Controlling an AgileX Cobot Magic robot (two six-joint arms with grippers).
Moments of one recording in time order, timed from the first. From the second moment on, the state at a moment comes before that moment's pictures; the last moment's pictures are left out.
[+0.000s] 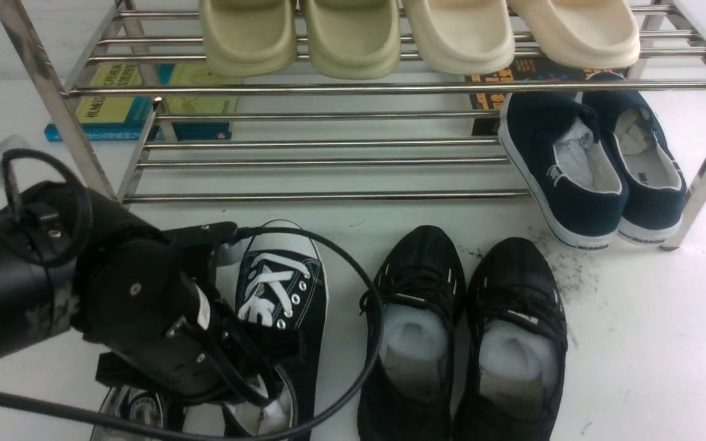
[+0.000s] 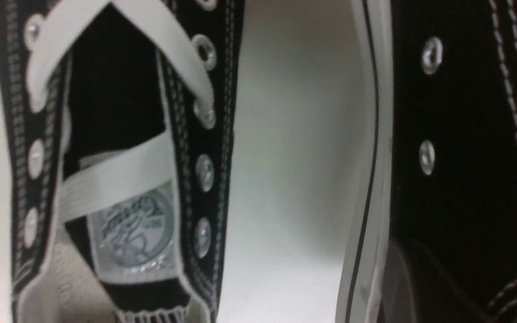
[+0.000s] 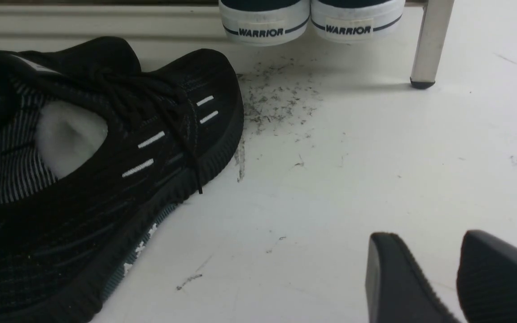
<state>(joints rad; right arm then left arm) 0.11 -0.01 0.01 0.11 0.39 0.00 -0.64 1.37 -0.85 0.06 0.78 -0.70</state>
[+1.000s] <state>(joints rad) 0.11 -0.01 0.01 0.11 0.39 0.00 -0.64 1.32 -0.89 0.09 0.80 -0.78</state>
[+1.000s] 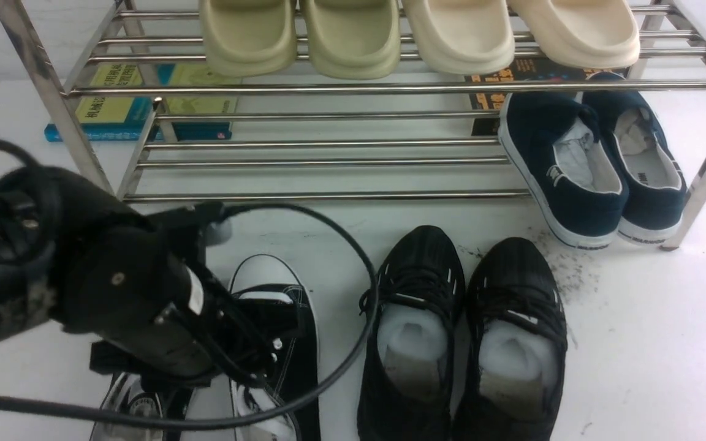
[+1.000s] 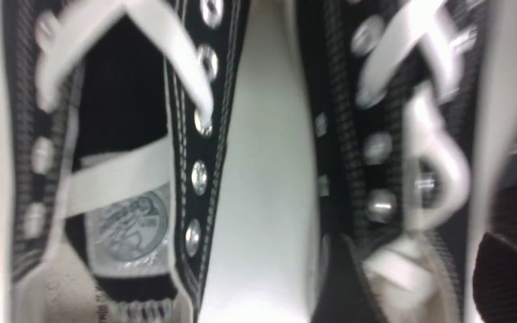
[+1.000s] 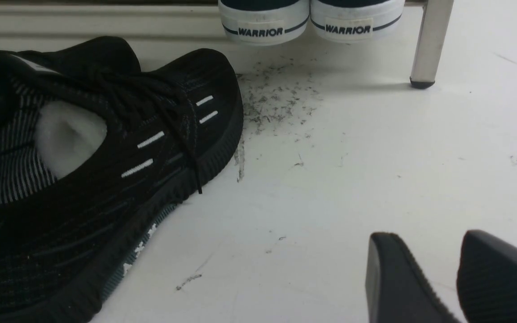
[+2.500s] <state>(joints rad) 0.11 -0.01 0.01 0.11 0.39 0.00 -0.06 1.44 -0.76 0.01 0.77 -0.39</state>
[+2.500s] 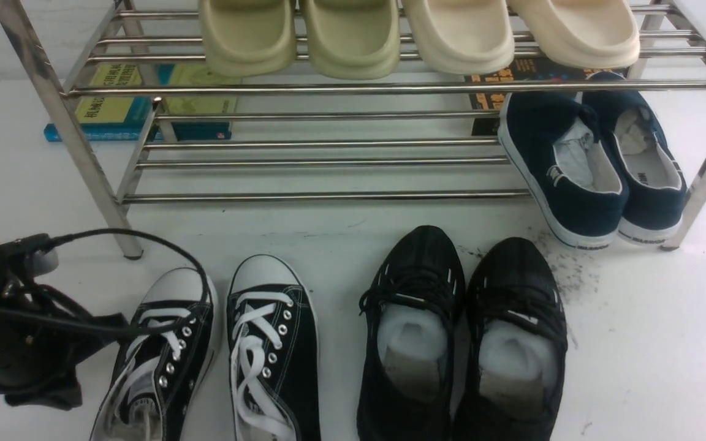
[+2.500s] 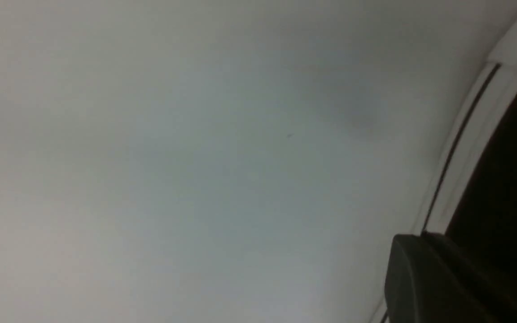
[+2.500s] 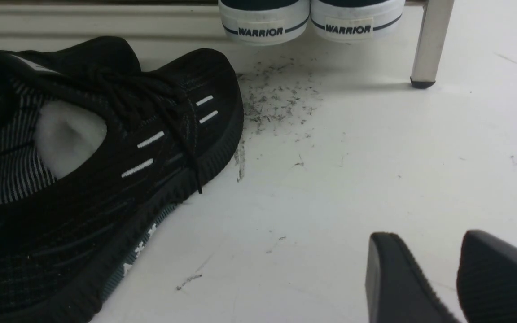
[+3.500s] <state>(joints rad) 0.11 -0.01 0.01 0.11 0.39 0.00 -0.28 1.57 -0.92 -0.13 0.67 -0.28</state>
